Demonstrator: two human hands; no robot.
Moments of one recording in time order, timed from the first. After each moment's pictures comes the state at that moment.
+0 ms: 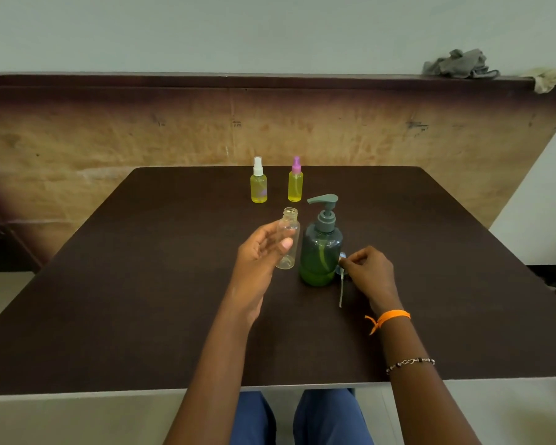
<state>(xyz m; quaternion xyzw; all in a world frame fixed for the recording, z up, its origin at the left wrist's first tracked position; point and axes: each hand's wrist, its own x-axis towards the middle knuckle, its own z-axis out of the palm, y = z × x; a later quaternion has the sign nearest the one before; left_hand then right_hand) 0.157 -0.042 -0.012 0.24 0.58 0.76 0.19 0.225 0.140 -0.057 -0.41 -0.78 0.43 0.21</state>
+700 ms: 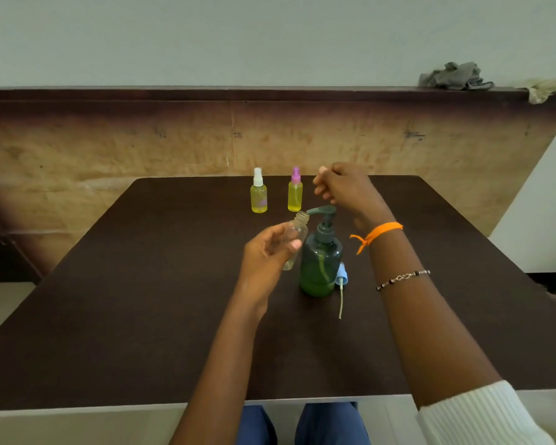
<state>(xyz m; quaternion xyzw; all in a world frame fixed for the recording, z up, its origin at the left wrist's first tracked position) 0.151 -0.025 0.001 0.22 0.62 0.73 0.15 0.159 0.135 0.076 -0.22 -0.82 0.48 0.24</state>
